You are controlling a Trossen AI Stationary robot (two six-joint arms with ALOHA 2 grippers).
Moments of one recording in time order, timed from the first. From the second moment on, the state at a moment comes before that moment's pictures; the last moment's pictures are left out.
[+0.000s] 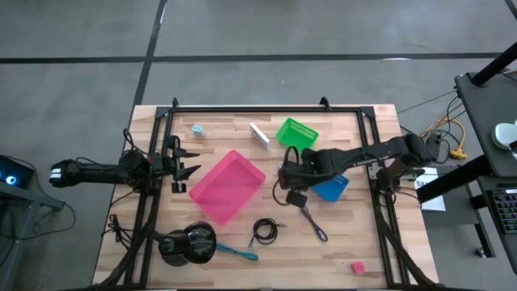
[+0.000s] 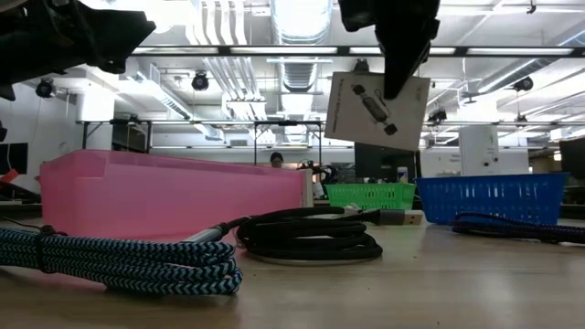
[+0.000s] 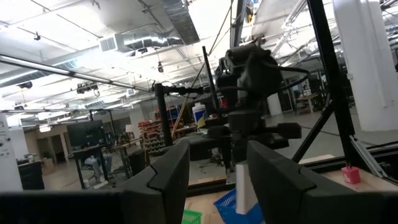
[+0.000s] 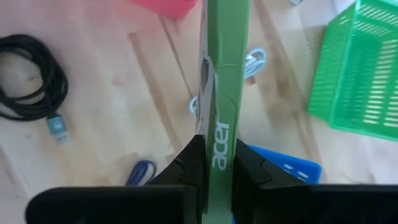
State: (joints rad) left arm 0.03 0.30 0.01 0.61 -0.03 0.25; right arm 0.15 1.71 1.51 -1.18 0.24 0.52
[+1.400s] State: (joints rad) left arm 0.03 0.31 0.01 0.61 -0.03 0.25; right arm 0.04 1.71 1.58 -1.51 0.27 0.59
